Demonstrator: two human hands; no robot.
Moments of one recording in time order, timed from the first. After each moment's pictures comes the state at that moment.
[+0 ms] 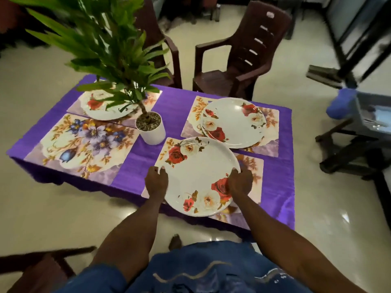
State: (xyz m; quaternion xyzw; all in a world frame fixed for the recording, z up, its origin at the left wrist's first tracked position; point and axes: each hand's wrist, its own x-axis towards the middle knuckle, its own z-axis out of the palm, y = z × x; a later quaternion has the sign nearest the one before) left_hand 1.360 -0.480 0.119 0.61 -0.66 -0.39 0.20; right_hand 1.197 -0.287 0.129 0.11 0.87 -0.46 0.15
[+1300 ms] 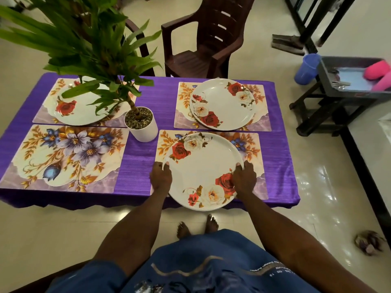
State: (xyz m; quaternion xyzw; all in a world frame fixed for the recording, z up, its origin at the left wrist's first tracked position) left_hand 1.366 -0.517 0.093 0.53 -0.71 -0.45 0.11; right_hand 1.249 -0.281 0.098 0.13 0.92 -0.36 0.10
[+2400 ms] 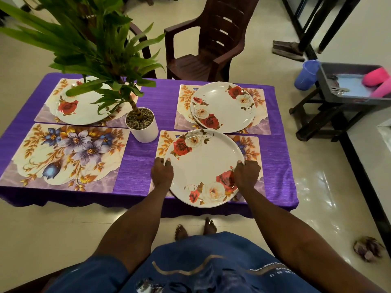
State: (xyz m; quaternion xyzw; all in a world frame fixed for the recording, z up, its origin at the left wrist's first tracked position) left_hand 1.351 -0.516 0.102 0.52 -0.73 -0.43 0.11; right_hand 1.228 -0.287 0.110 0.15 0.93 -0.33 0.04
